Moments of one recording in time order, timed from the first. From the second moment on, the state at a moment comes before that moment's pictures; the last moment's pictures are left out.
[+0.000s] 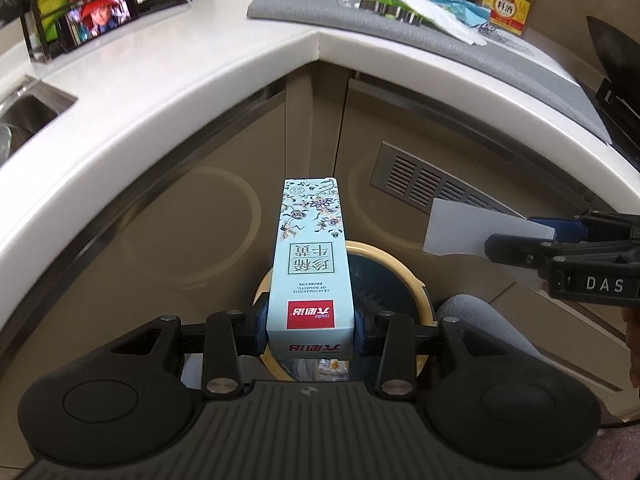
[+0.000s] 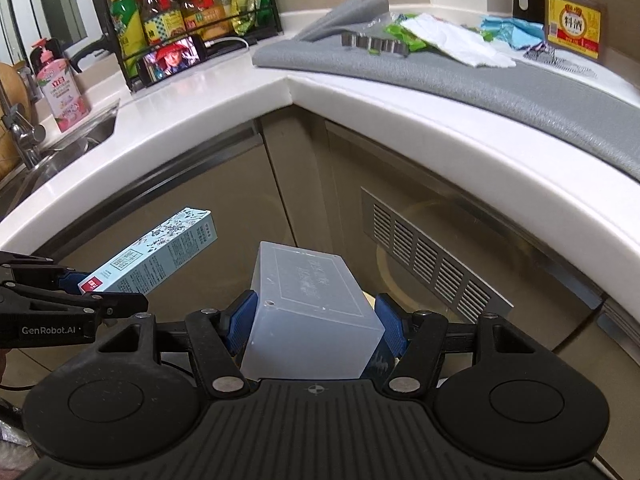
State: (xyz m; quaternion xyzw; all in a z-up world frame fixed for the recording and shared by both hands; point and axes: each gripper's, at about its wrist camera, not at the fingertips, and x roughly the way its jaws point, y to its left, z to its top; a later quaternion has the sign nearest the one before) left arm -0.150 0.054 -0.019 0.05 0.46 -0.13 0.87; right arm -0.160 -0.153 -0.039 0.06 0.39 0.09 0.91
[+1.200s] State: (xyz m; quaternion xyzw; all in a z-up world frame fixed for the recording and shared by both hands) left arm -0.078 0.035 -0.115 0.07 0.58 -0.14 0.80; right arm -0.068 -0.142 -0.147 0.07 0.54 0.06 0.84
